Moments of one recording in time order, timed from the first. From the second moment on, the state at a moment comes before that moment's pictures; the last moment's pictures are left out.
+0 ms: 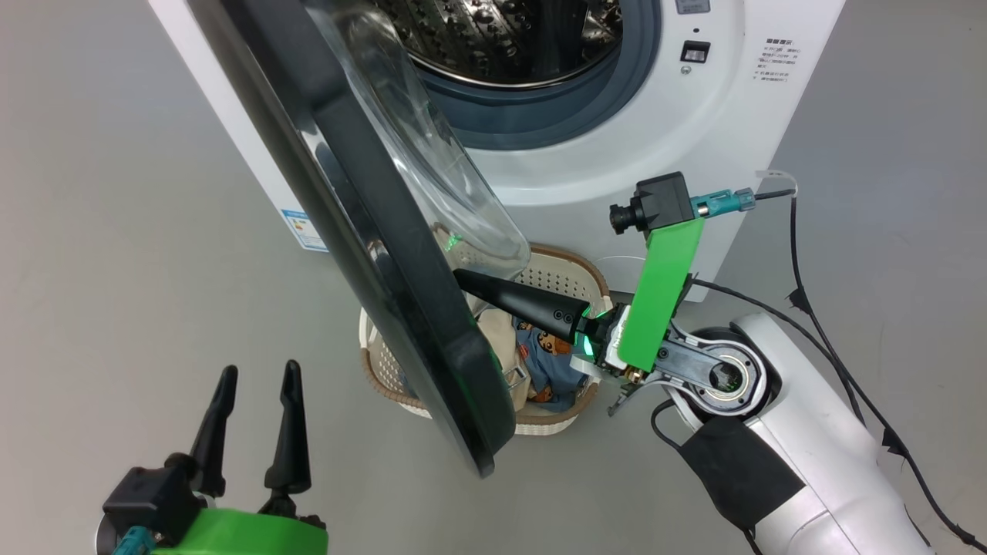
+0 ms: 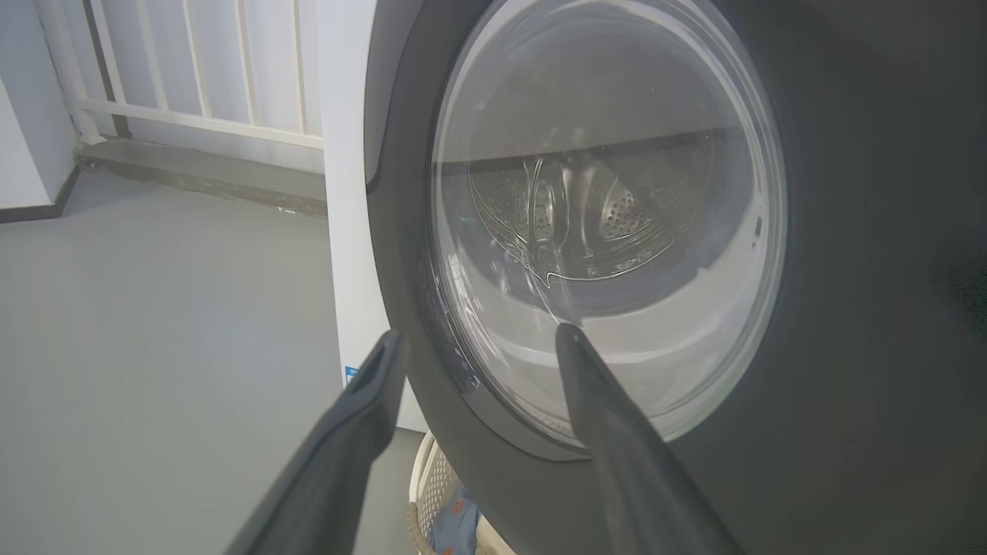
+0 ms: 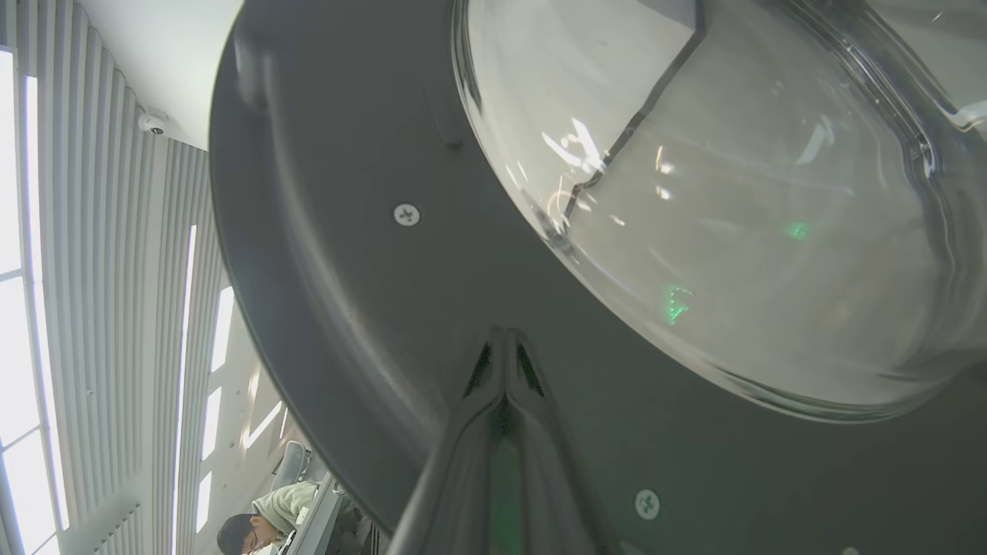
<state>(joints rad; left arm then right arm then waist) -0.04 0.04 -0.11 0.01 -0.33 -0.05 -0.26 -0.65 -0.09 0.47 0.27 1.58 0.13 0.63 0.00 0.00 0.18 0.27</state>
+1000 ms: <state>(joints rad) -0.04 0.04 -0.12 0.01 -0.34 -0.05 -0.26 -0.65 -0.09 0.58 0.29 1.63 0.13 0.56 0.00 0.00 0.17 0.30</state>
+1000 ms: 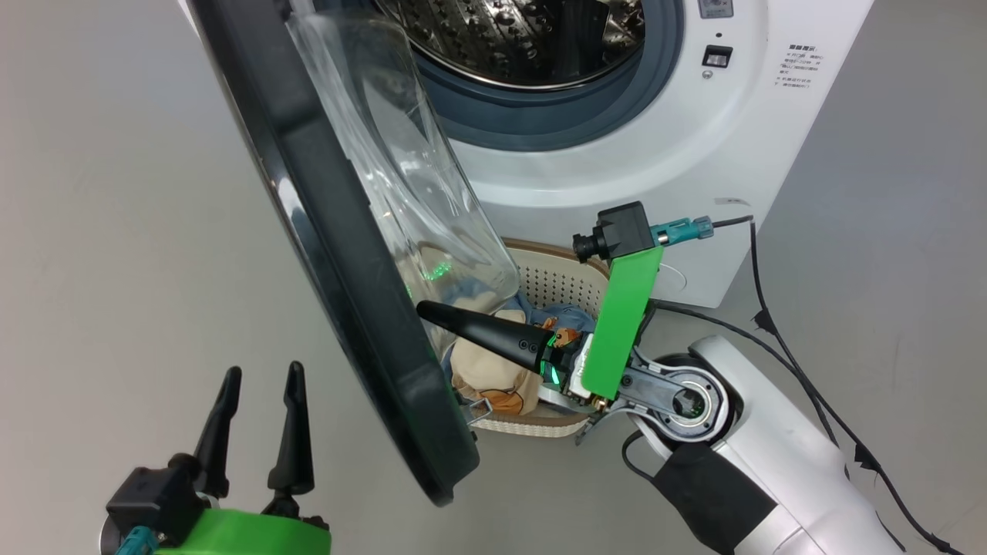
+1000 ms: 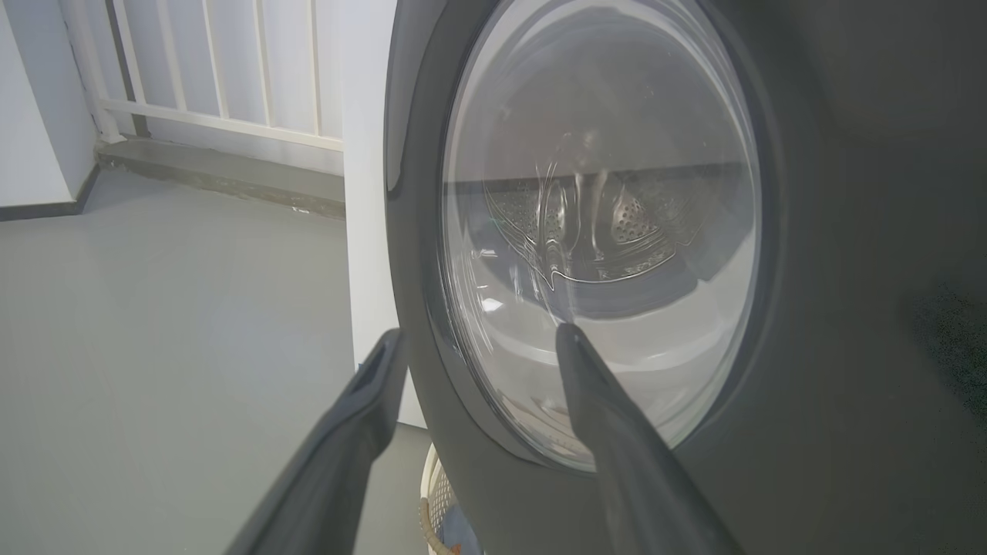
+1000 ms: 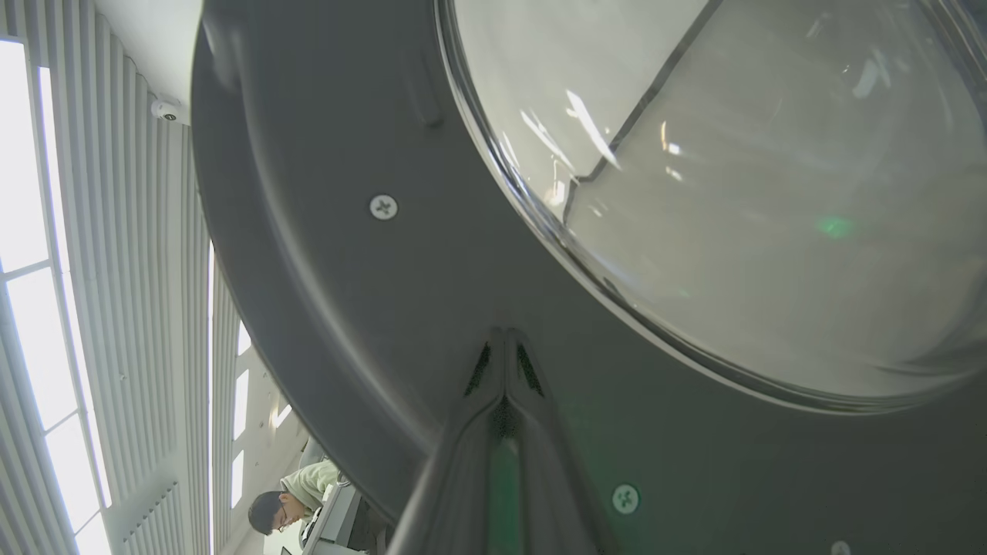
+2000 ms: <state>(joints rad) 0.00 0.04 -0.06 0.03 -0.33 -0.07 -0.26 -0.61 -0.13 0.53 0.19 1.57 0.13 0.45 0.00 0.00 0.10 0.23</state>
